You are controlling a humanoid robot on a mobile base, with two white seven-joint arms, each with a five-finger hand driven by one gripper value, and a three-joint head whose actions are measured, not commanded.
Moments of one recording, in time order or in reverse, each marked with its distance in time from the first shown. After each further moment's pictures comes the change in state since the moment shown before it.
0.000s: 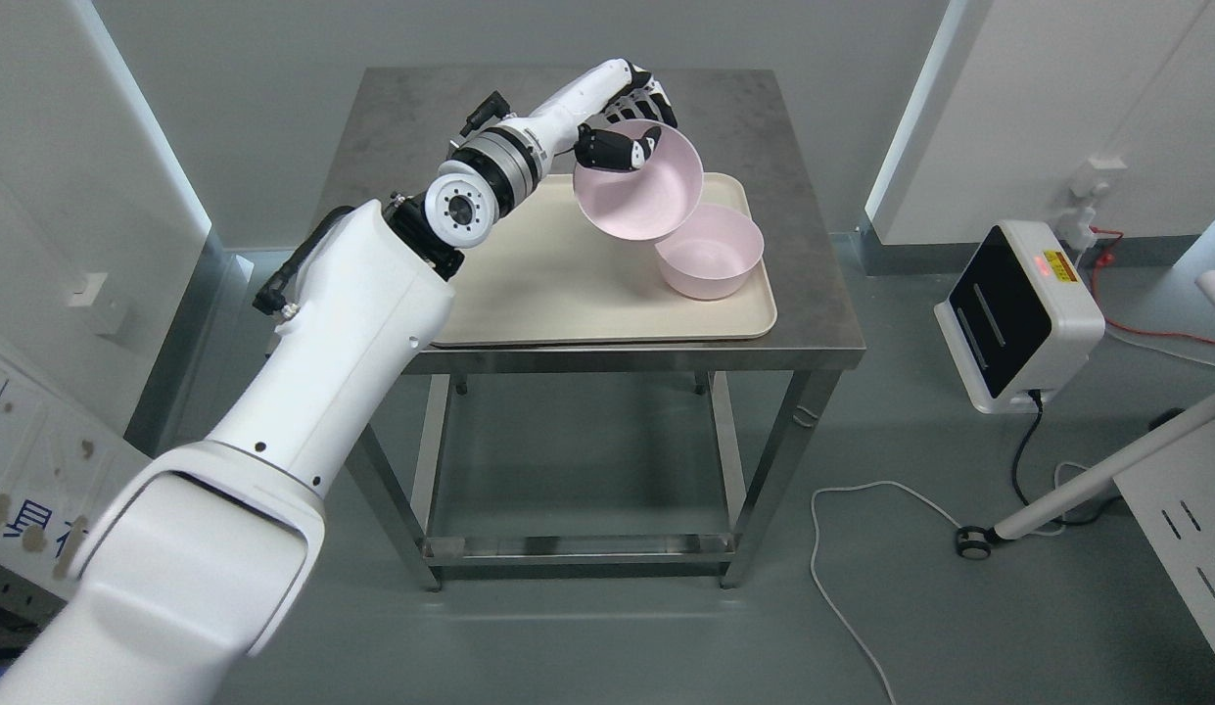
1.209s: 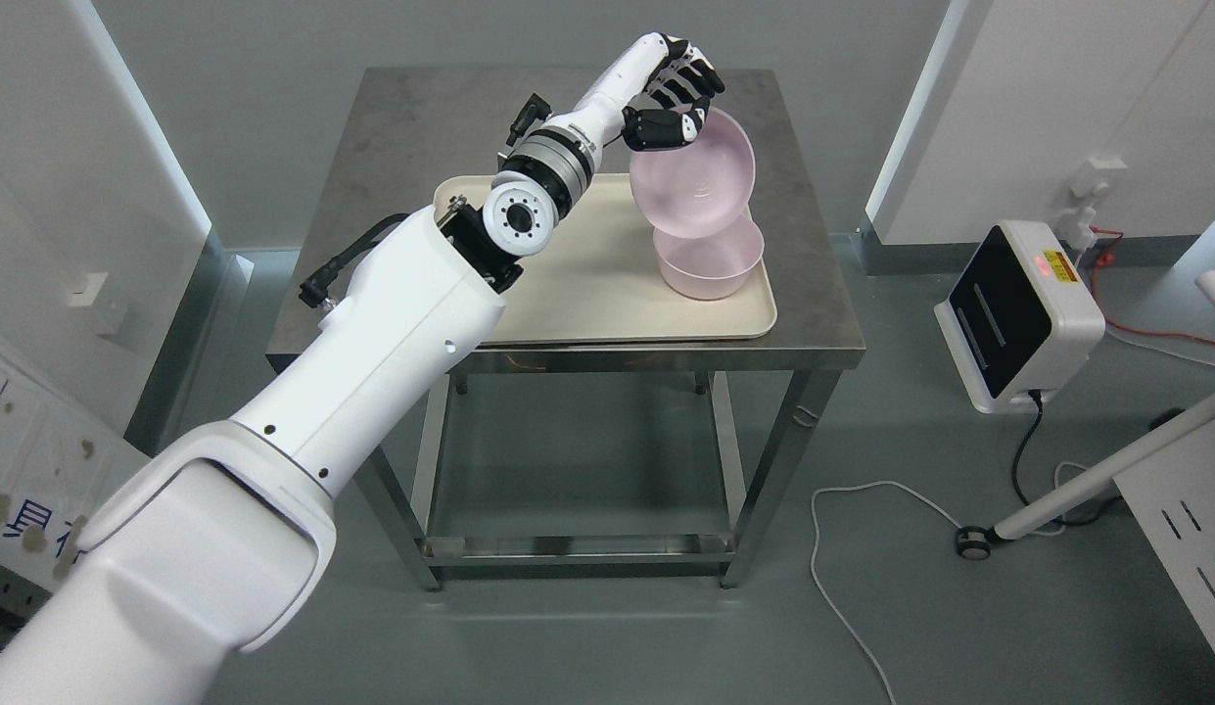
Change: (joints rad) left arm -0.047 -0.003 -0.244 -0.034 0.396 0.077 0.264; right arm 0.000 0.000 0.000 0.000 0.000 0.000 0.000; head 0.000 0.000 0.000
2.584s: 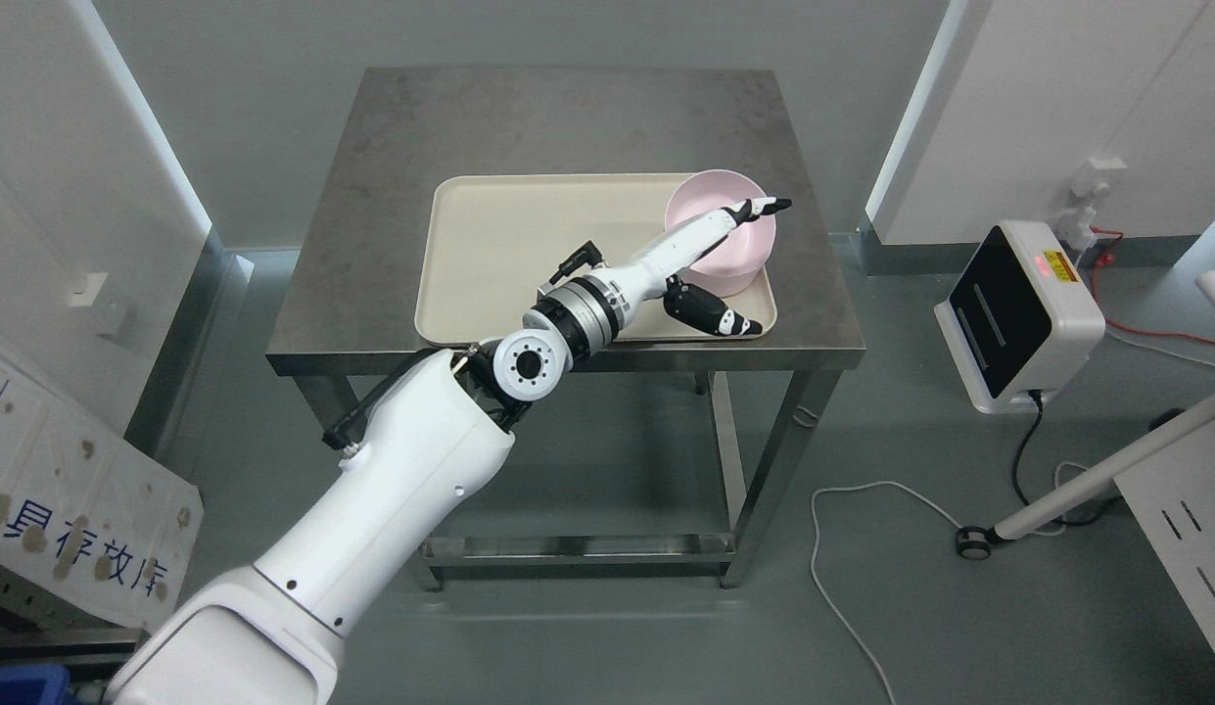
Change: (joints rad) left arm 0.328 -0.001 0.146 -0.310 -0.380 -0.033 -0.297; right arm 0.000 0.000 0.000 0.000 0.000 0.000 0.000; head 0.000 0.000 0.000
